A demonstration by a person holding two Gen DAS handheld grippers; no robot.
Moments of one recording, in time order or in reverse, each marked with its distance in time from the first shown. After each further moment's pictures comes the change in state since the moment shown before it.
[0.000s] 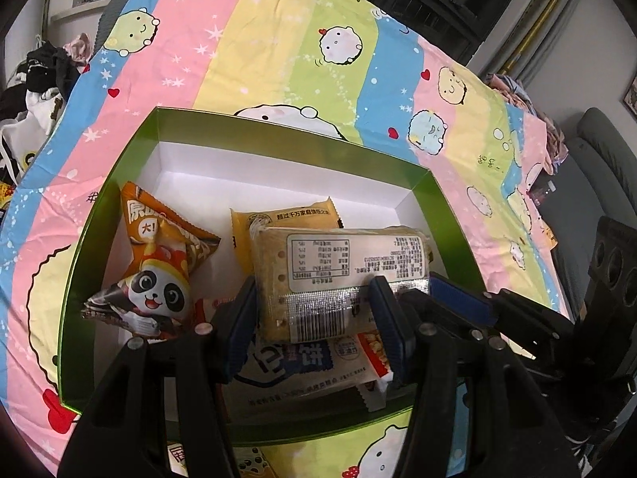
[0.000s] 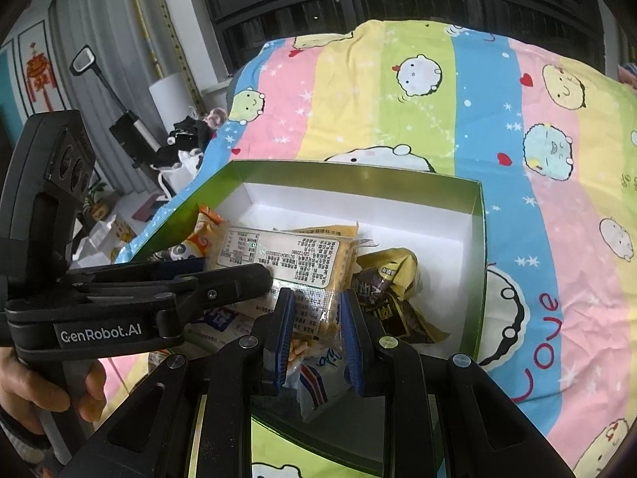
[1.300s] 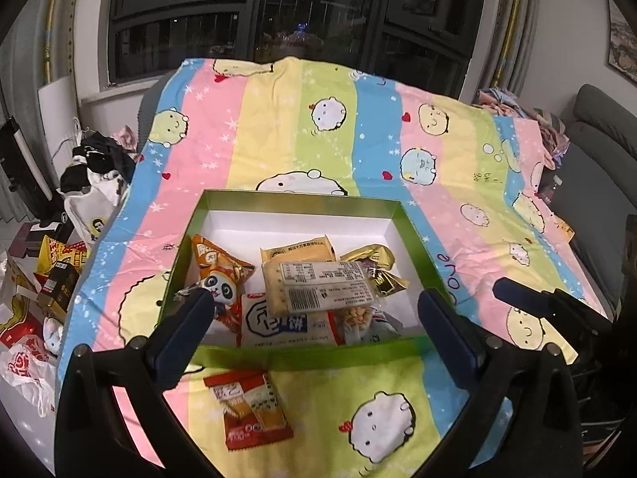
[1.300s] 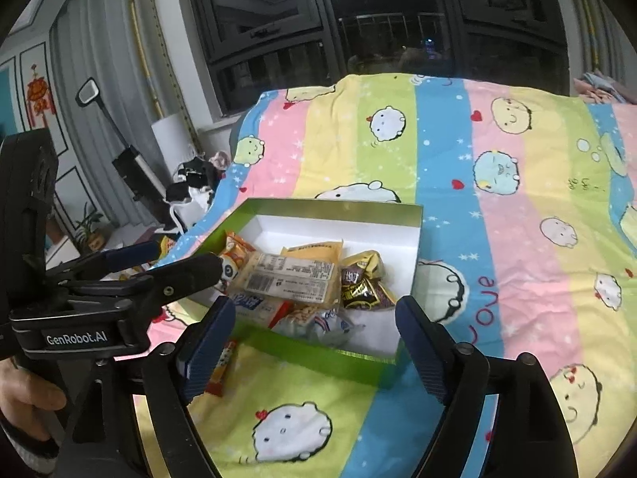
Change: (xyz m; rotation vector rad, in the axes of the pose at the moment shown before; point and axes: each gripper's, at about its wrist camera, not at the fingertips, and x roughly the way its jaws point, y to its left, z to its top) left arm -0.098 -0.057 -0.033 0.140 -0.215 0.174; right arm -0.105 0.017 -0.027 0.045 -0.139 -0.053
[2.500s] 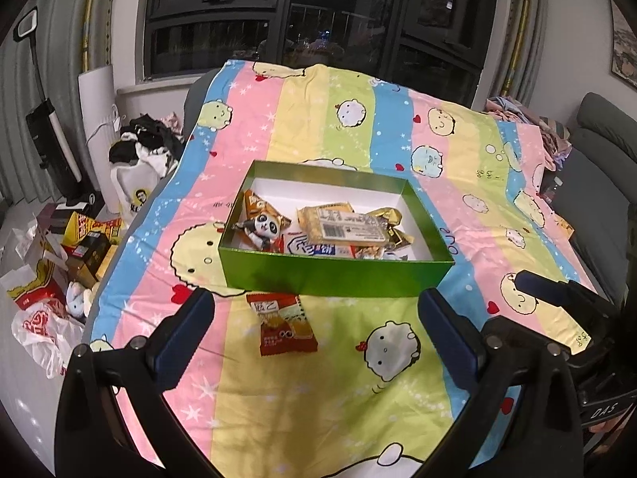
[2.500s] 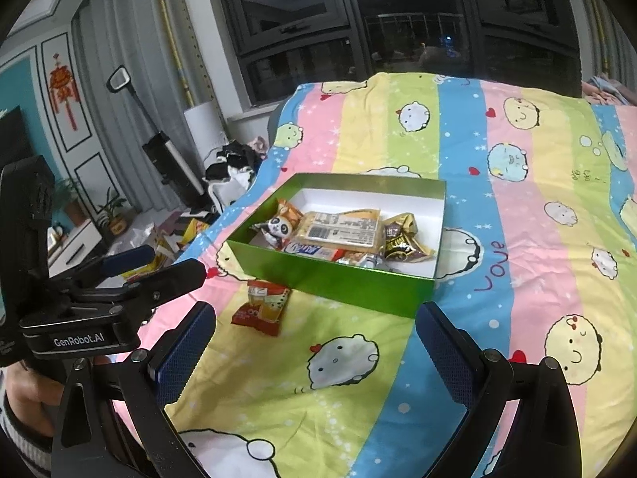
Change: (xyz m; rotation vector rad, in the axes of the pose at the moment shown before) left arm -0.072 0.015 -0.063 -0.046 -0.023 0.057; right arm -0.054 0.040 -0.043 -0.039 0.026 0.064
